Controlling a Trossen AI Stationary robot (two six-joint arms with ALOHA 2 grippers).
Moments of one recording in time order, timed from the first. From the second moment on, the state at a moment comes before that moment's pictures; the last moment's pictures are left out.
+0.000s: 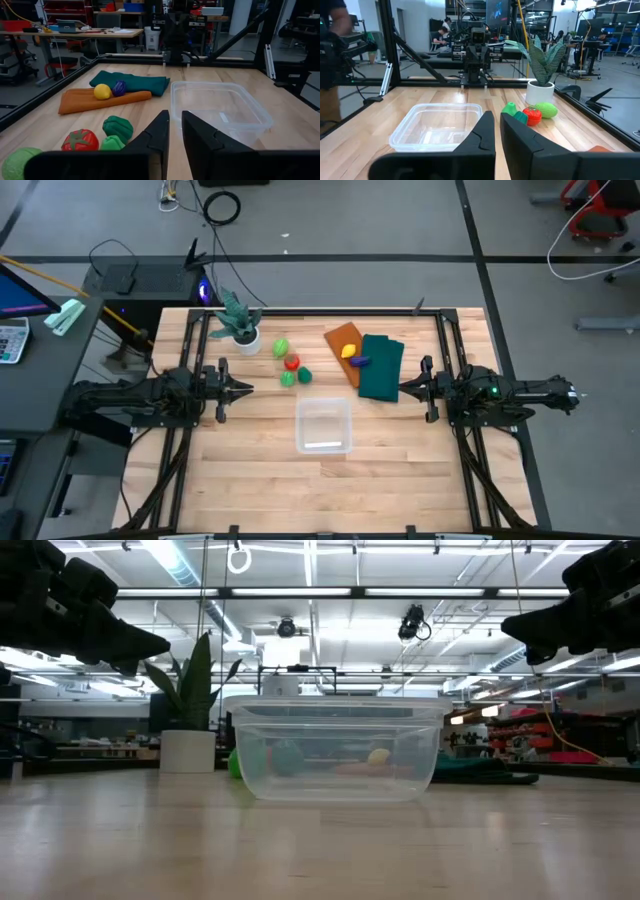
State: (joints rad) left arm 0.05 0.11 0.01 0.04 -0.05 -0.04; right arm 0.00 0.00 0.02 0.02 0.02 -0.03
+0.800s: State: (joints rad) left arm 0.05 0.11 0.01 0.04 -0.05 -0.04; right arm 0.00 0.00 0.02 0.02 0.02 -0.03
